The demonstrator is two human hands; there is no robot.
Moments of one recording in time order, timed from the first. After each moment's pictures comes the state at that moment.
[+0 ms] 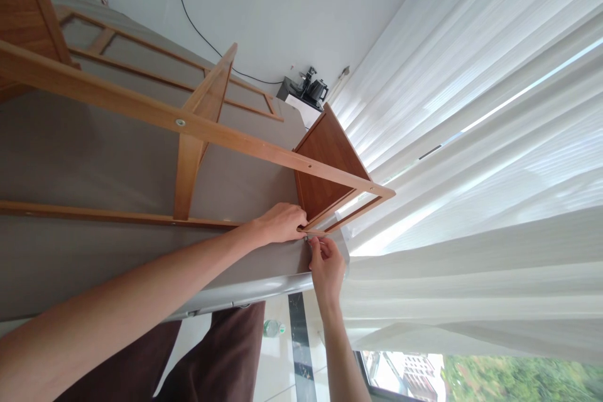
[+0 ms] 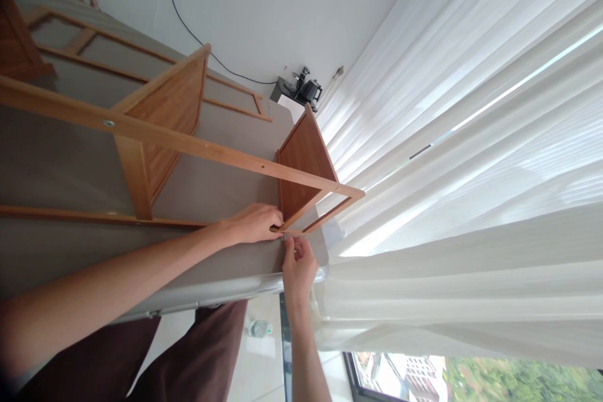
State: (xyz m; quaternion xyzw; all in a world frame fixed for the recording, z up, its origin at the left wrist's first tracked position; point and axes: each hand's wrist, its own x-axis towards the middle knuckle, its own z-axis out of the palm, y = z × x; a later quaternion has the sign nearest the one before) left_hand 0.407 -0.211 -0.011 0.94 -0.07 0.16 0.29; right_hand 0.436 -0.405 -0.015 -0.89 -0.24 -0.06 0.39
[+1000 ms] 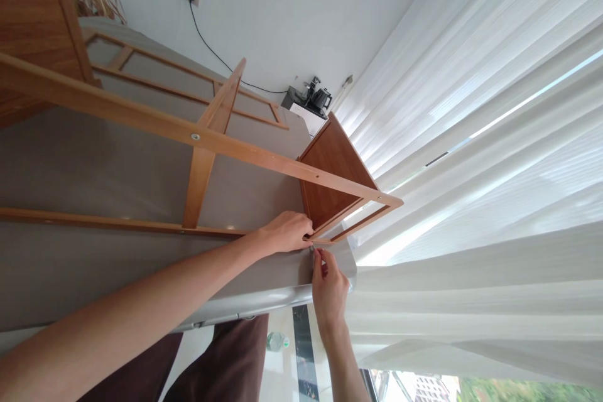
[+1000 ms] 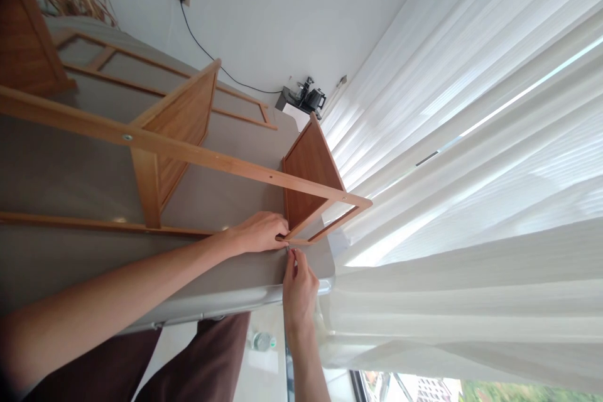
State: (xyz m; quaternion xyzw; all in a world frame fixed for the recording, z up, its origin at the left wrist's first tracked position) left_hand 0.407 -0.211 -0.009 0.95 -0.07 0.16 0.26; right_hand 0.430 -0.414 -0.031 -0.89 -0.33 -0.14 0.29
